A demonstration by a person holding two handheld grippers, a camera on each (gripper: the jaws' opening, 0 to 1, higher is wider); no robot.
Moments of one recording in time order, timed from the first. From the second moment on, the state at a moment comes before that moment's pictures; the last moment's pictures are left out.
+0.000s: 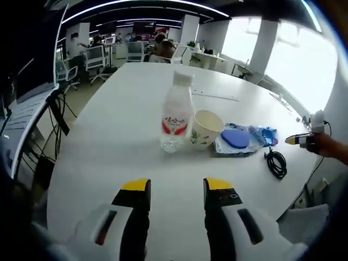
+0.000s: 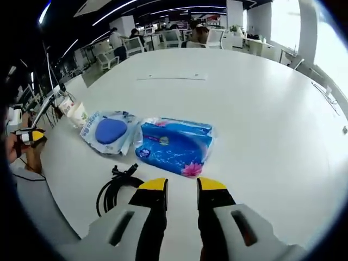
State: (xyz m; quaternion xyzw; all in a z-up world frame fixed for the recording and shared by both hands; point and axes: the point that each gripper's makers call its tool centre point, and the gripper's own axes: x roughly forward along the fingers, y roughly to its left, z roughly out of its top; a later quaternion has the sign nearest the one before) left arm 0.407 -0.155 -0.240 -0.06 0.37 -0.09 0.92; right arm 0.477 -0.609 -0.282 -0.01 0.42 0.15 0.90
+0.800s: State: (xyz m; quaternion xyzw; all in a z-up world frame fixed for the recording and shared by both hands) left arm 0.399 -0.145 -0.228 -0.05 0.37 -0.08 0.93; right arm 0.502 -0.620 -0.294 0.02 0.43 0.13 0.89
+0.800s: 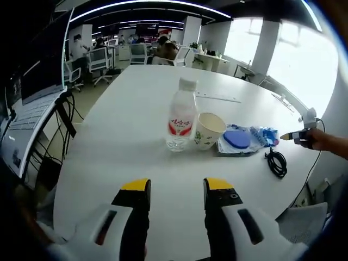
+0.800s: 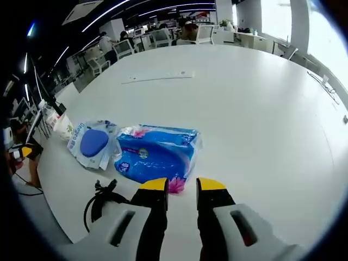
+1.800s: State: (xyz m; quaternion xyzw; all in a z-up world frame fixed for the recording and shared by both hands) left arm 0.392 -0.132 -0.223 -0.04 0.38 -0.06 0.92; right arm 0.526 -0.627 -0.321 0.01 0.45 0.13 0.88
